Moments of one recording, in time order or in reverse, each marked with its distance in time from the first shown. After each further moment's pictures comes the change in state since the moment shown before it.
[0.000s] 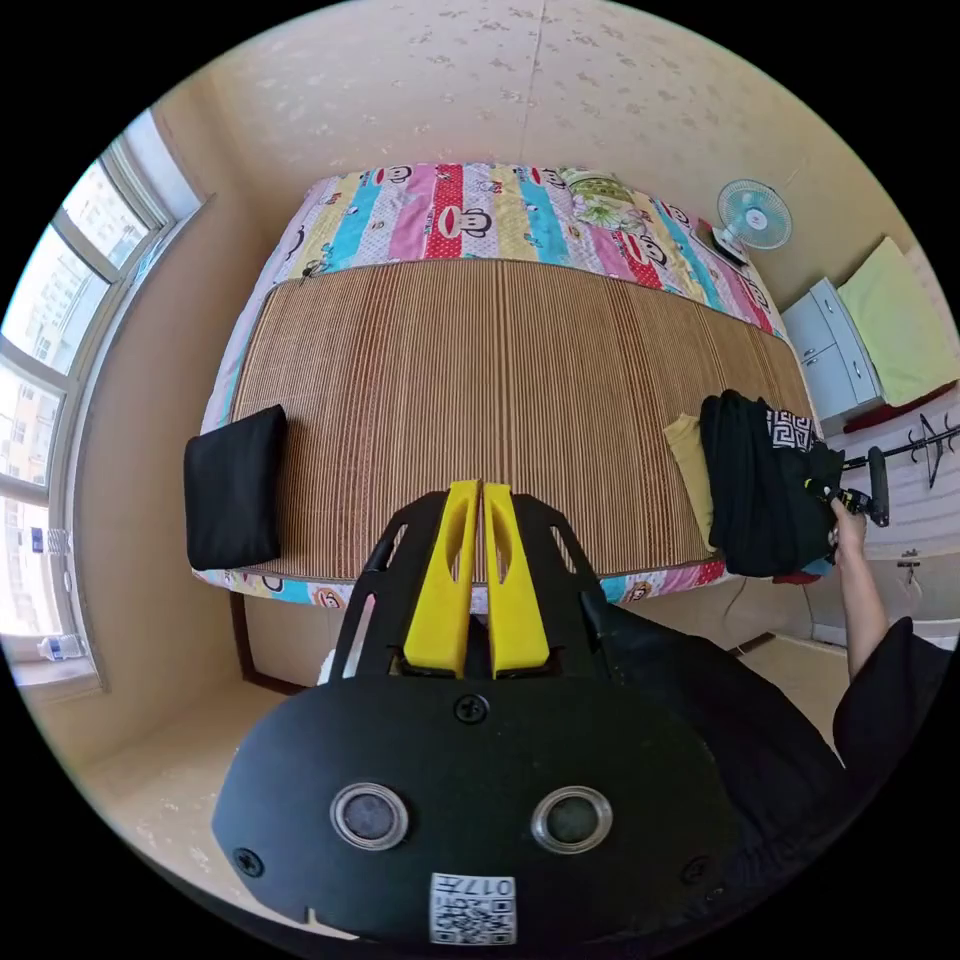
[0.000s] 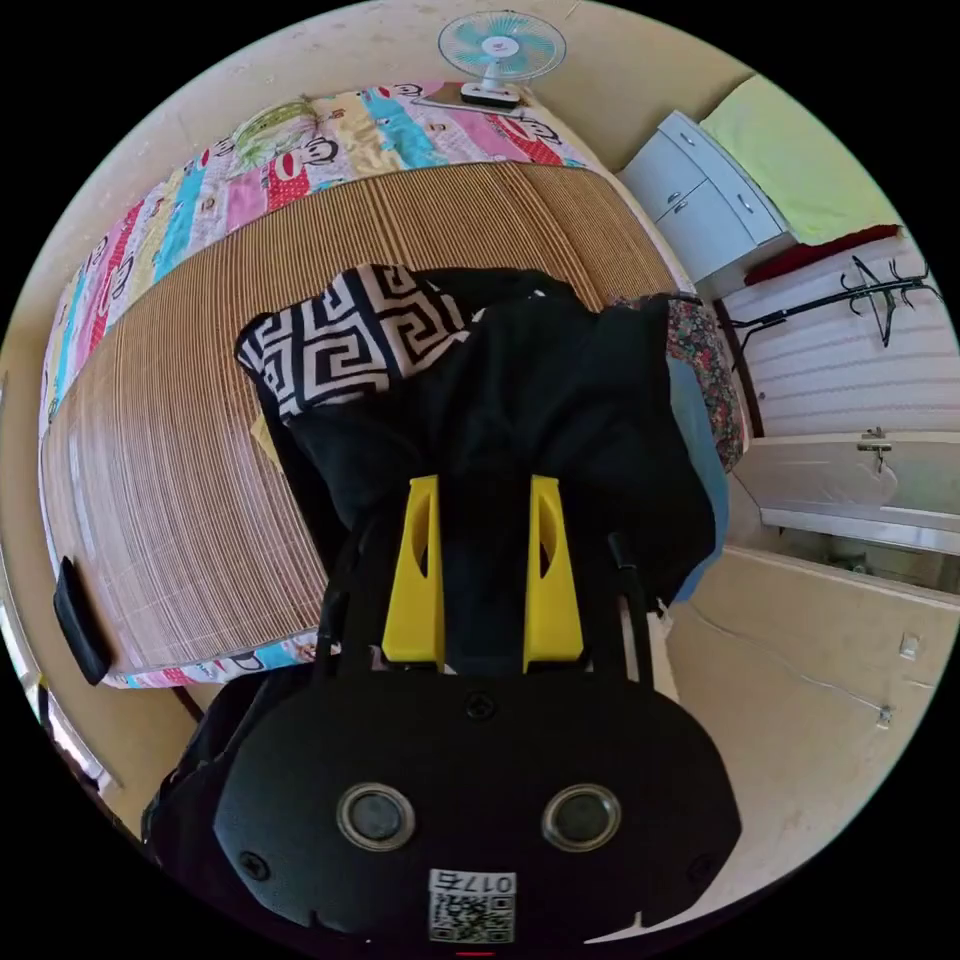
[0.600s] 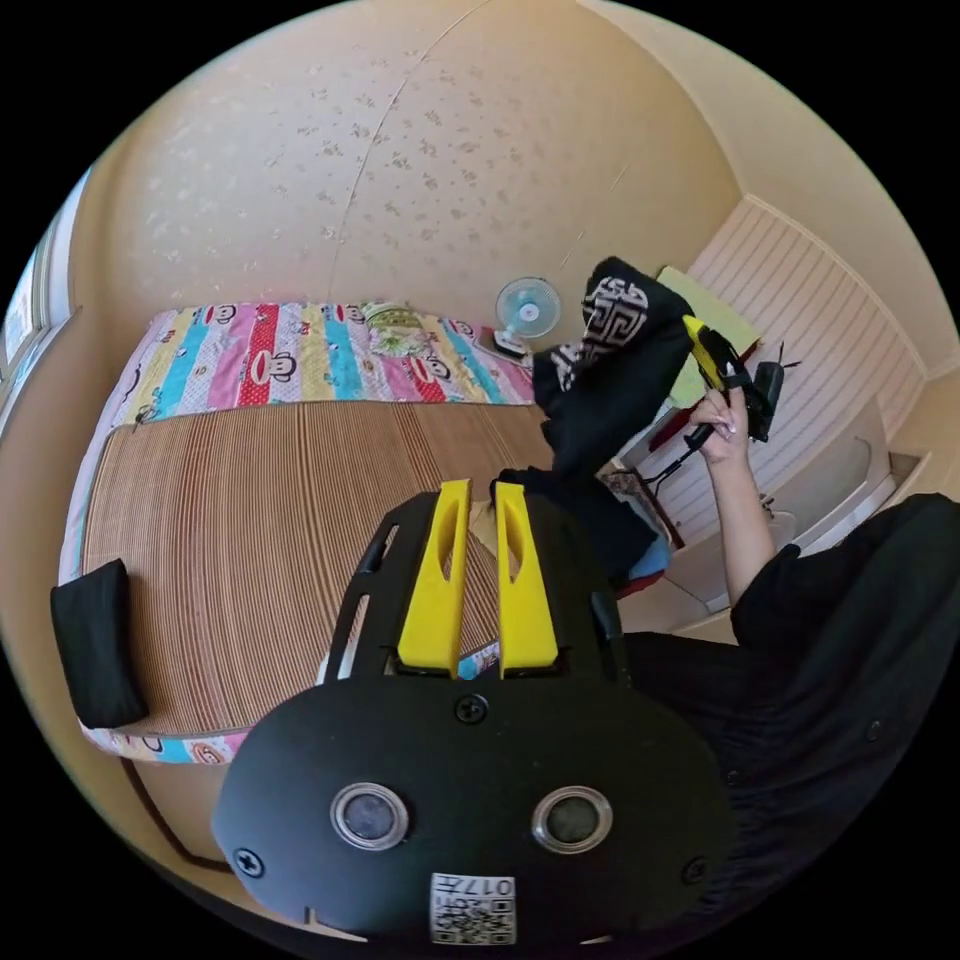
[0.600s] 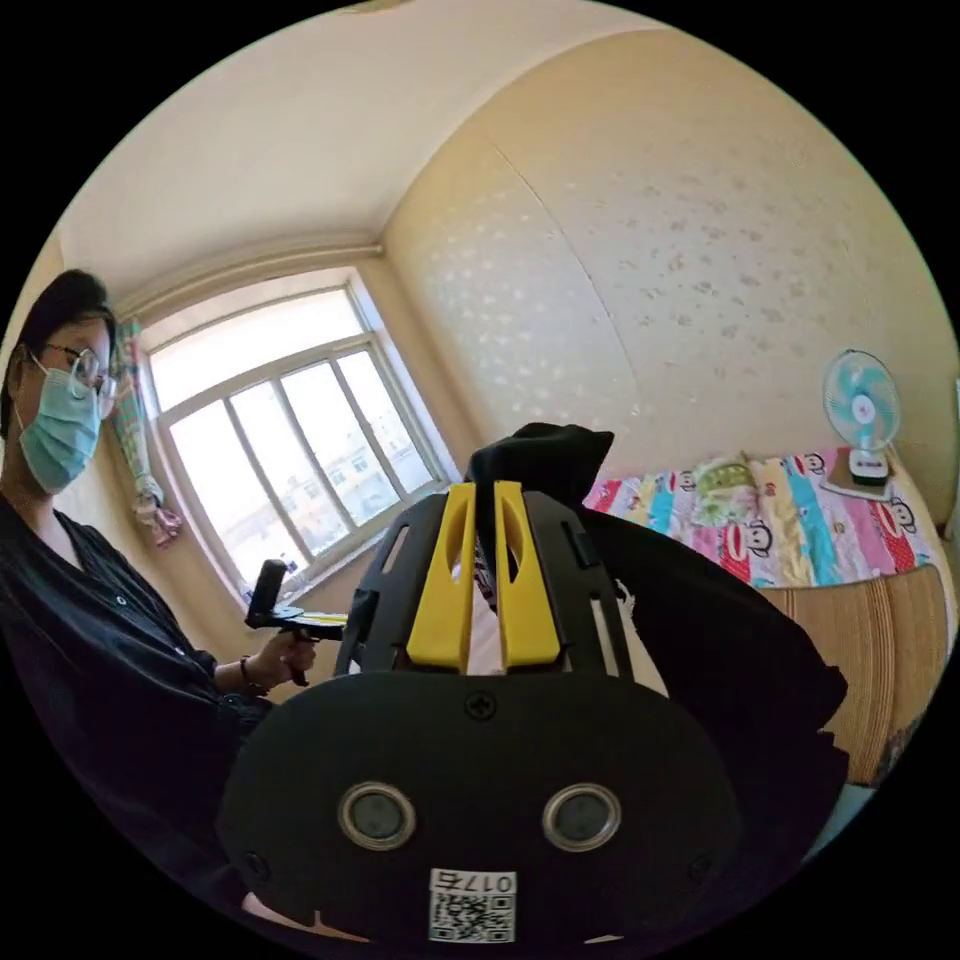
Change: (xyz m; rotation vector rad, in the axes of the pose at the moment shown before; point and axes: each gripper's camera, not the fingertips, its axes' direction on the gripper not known) left arm 0.011 0.056 -0.064 0.443 0.521 0.259; right arm 0.009 0.213 -0.412 0.919 -1.335 -0.655
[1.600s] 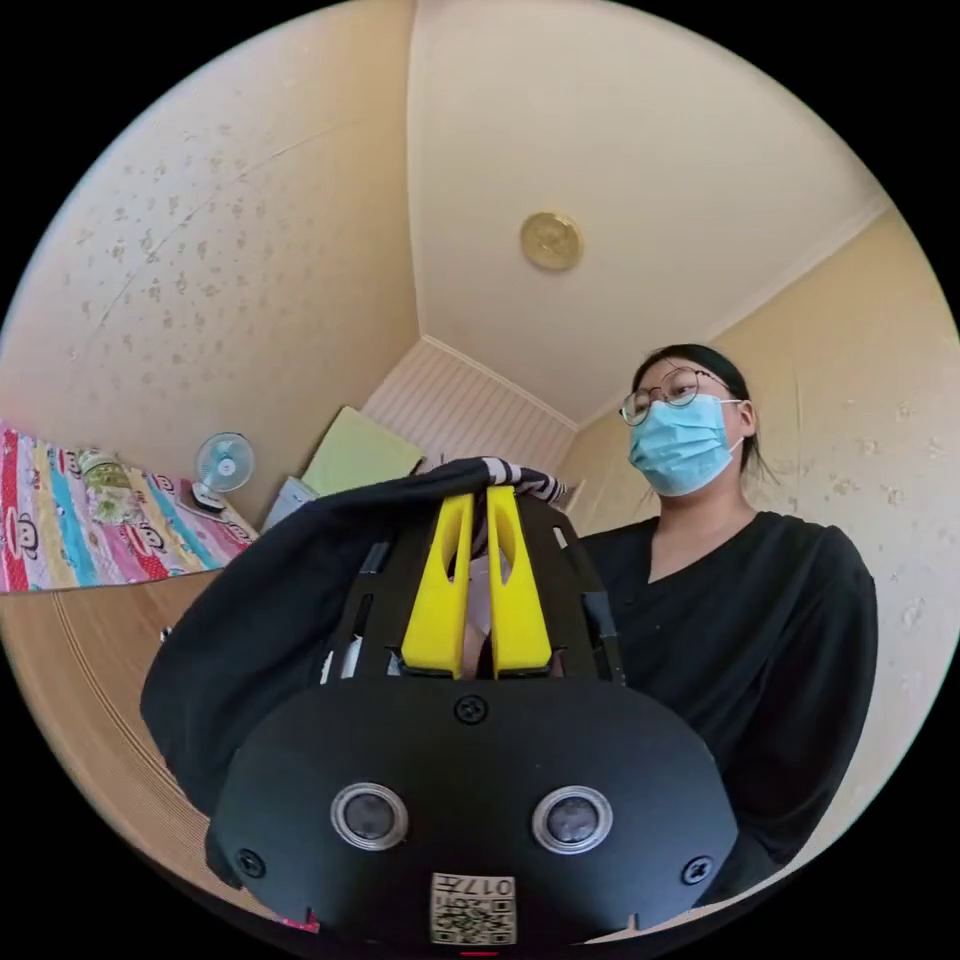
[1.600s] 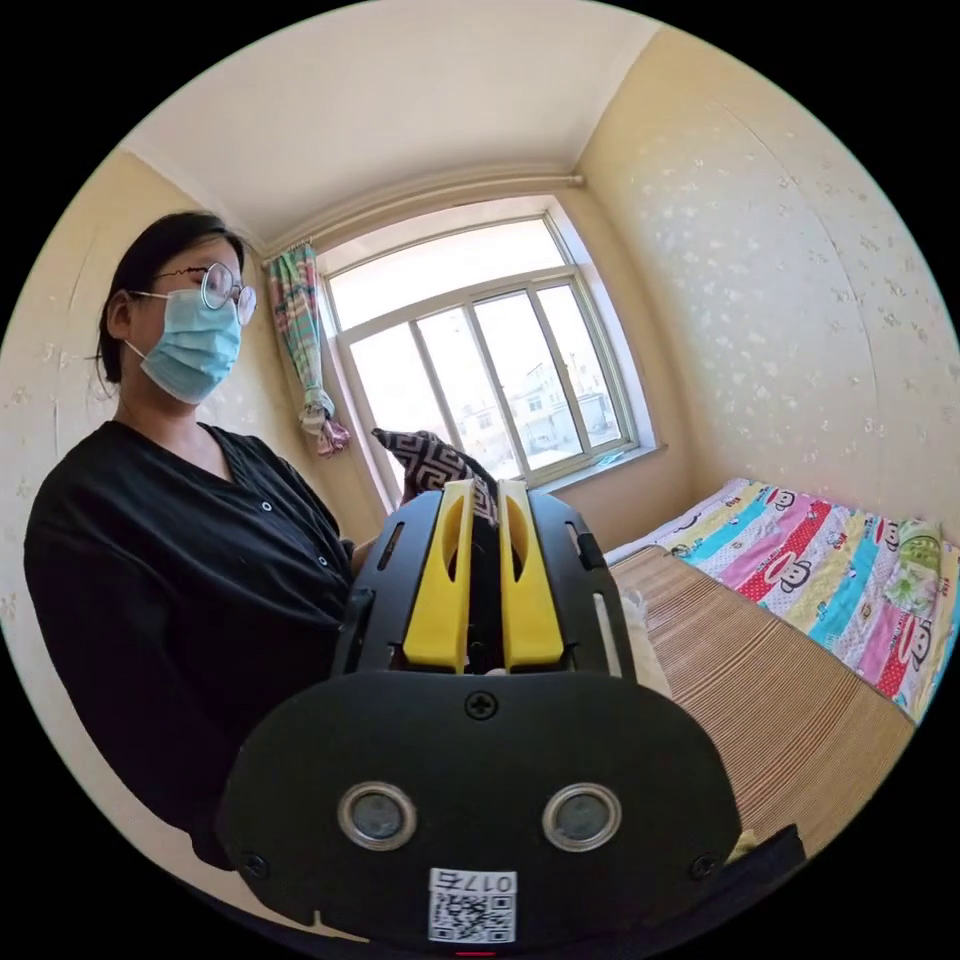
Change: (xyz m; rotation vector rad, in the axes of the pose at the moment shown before) left arm -0.191 0.001 -0.234 0.366 1.062 0.268; right arm -0.224 0.126 0.075 -0.253 -0.314 -0.141
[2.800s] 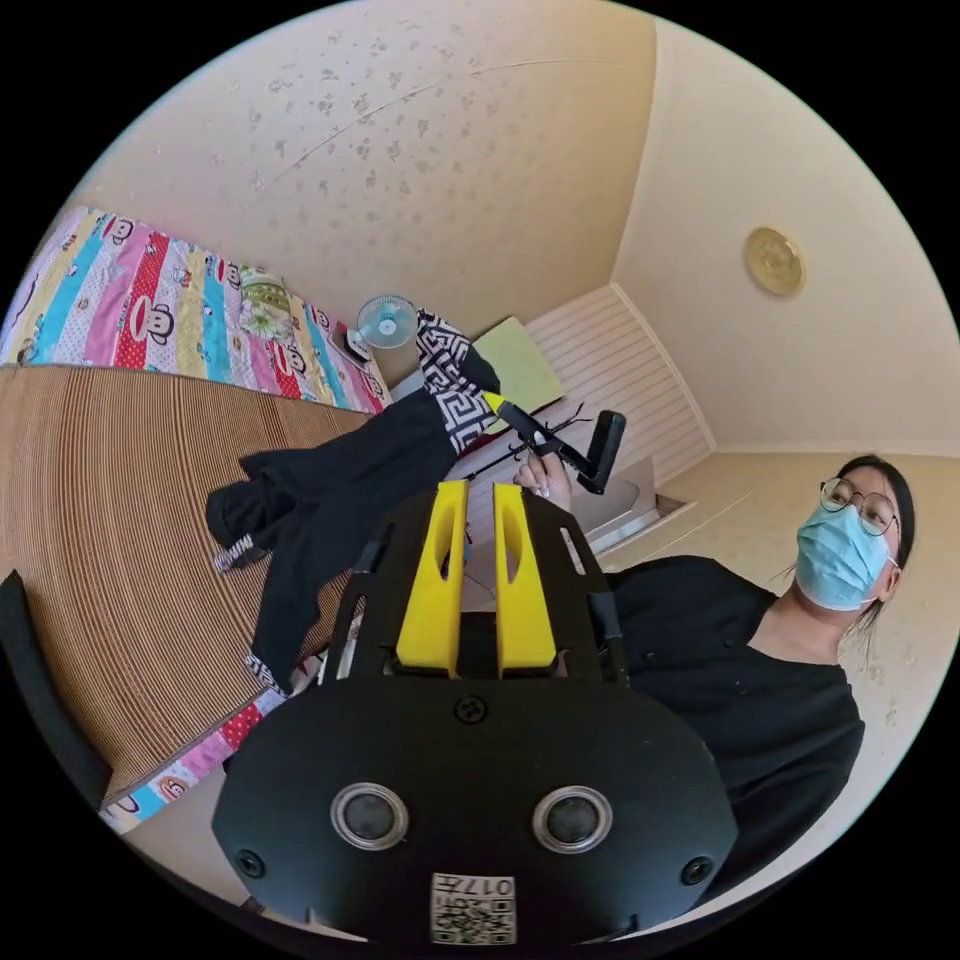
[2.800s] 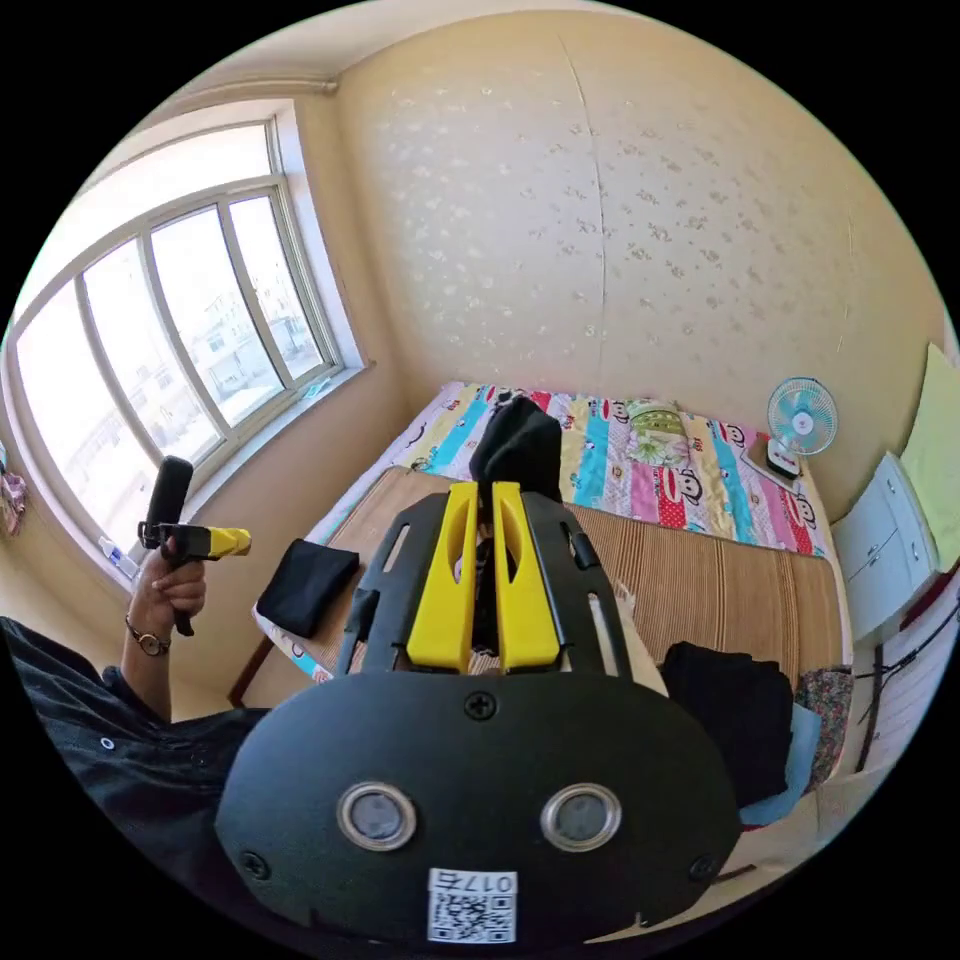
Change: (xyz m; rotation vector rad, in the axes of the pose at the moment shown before) left arm -0.134 0.025 0.078 -0.223 -0.364 -0.531; right arm 0.200 -0.006 0.305 -0.310 0.919 0.242
